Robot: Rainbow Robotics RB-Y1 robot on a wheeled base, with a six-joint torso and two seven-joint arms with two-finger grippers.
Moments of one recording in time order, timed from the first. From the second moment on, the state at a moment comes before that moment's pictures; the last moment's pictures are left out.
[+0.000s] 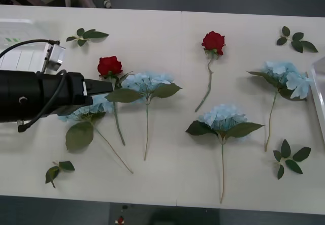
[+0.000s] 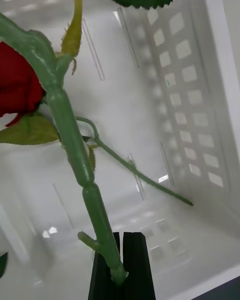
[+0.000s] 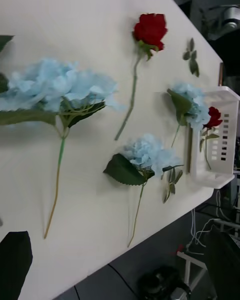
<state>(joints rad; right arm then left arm) -0.25 -1.04 -0.39 -1.21 -0.80 1.37 1.65 -0.12 0.92 -0.06 -2.14 1.46 1.01 -1.05</state>
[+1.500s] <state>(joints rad) -0.42 -0.66 -0.32 -1.55 -0.83 1.64 1.28 -0.36 0.81 -0.39 -1.65 0.89 1.09 -0.53</state>
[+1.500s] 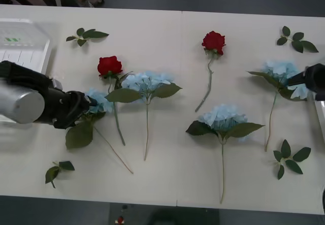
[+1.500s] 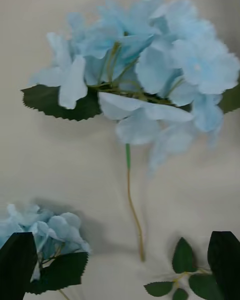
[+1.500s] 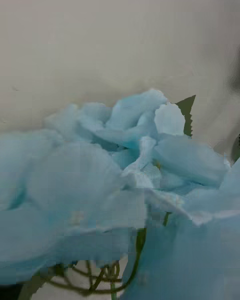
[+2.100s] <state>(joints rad) -0.42 -0.48 -0.26 -1.53 -0.57 1.60 1.15 -0.51 0.77 -0.66 -1.54 0.65 1.09 -0.53</state>
